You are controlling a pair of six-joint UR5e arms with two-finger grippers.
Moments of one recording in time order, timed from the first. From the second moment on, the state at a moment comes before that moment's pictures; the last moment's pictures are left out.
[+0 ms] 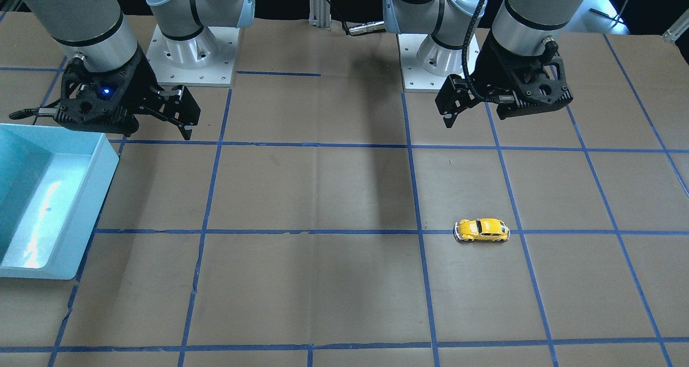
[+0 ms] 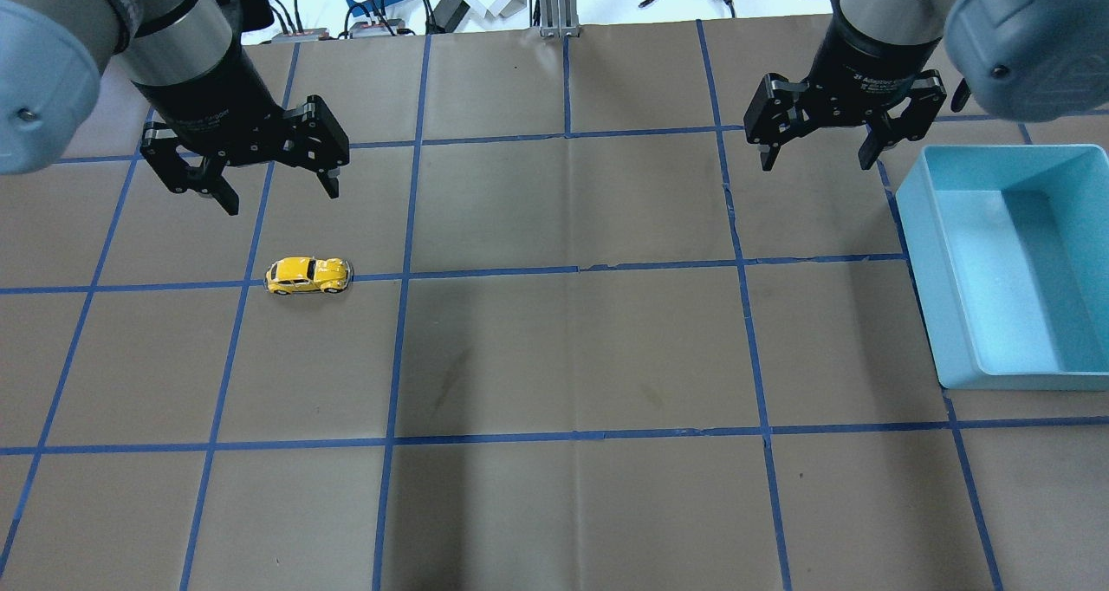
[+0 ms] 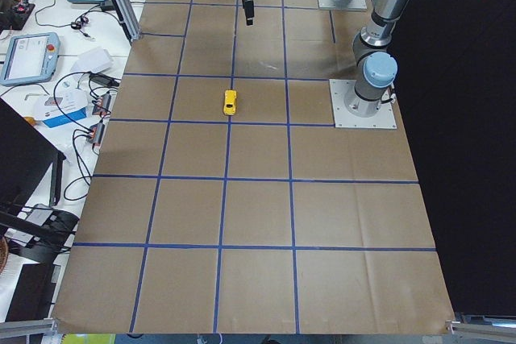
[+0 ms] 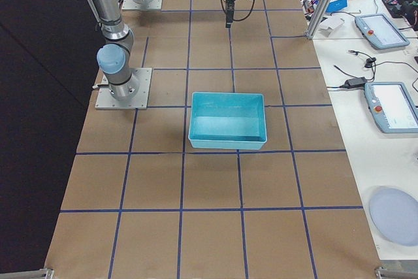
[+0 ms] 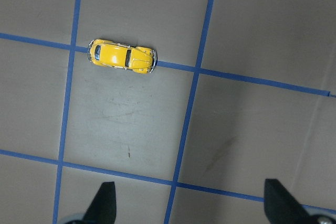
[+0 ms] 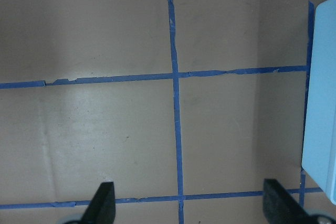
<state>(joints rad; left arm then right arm) -1.57 -1.57 -1.57 -1.64 1.60 -0.15 1.57 -1.52 1.56 -1.60 -1.57 0.04</state>
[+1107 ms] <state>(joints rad) -1.56 -1.67 -1.65 -1.48 1.59 0.20 1.57 -1.52 1.56 -1.60 -1.57 0.04</state>
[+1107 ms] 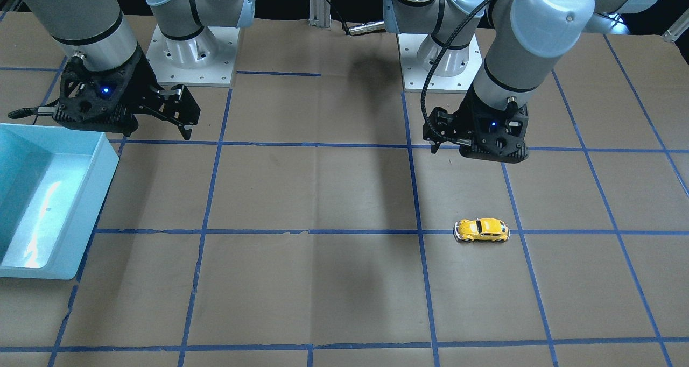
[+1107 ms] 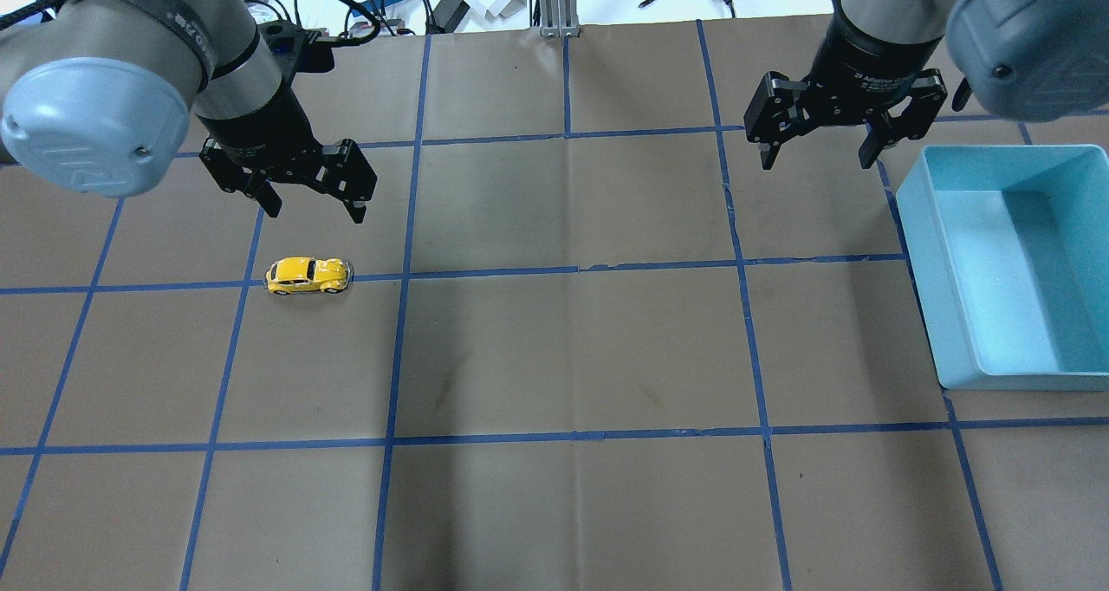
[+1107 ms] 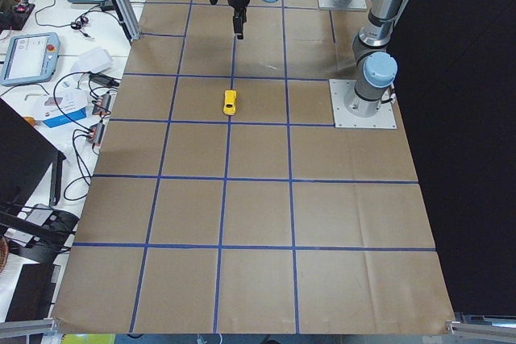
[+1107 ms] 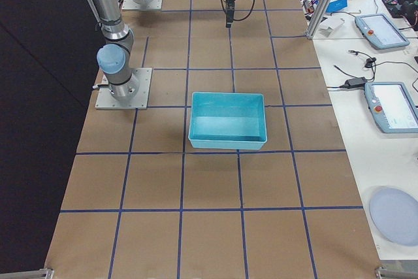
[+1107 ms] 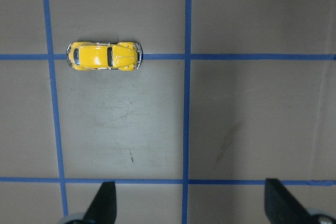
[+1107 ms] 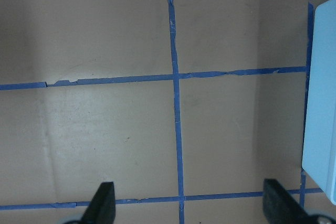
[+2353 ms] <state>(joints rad) -1.45 -1.84 -1.70 -1.24 1.60 0.98 1.57 -1.52 1.56 -1.60 -1.57 0.04</state>
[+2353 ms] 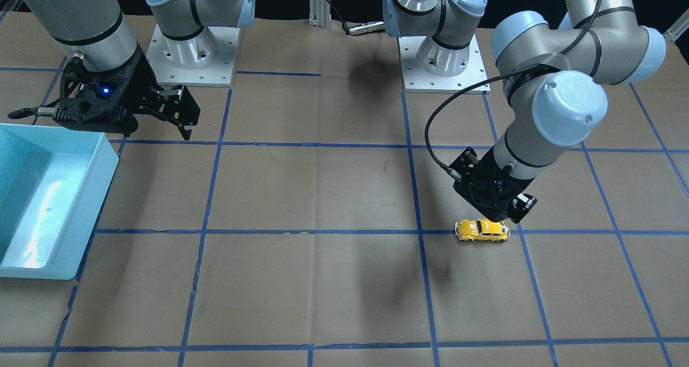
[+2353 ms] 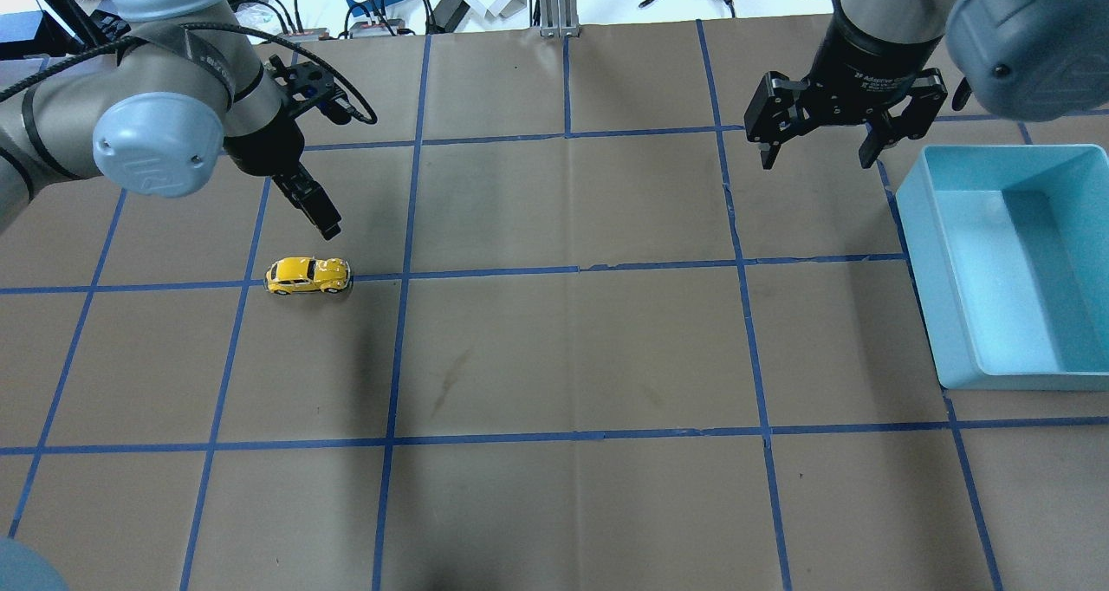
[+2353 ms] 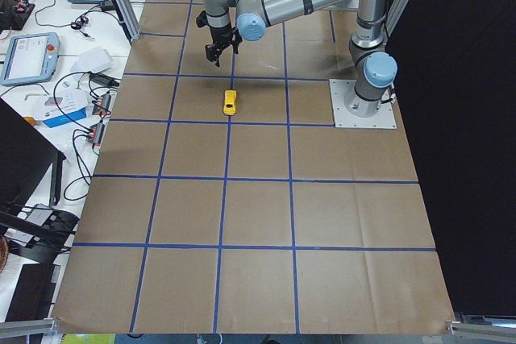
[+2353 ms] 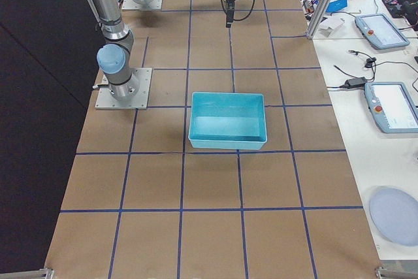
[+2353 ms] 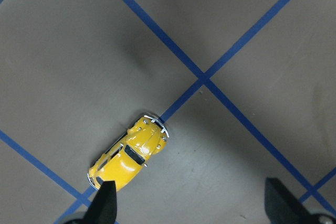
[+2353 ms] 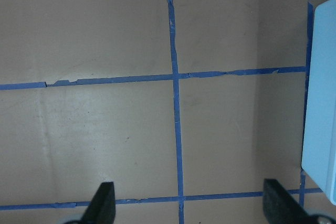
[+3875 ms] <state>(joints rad) -1.32 -1.95 -1.93 -0.81 1.61 1.78 1.56 -1.51 1.56 -1.65 -1.57 0.04</state>
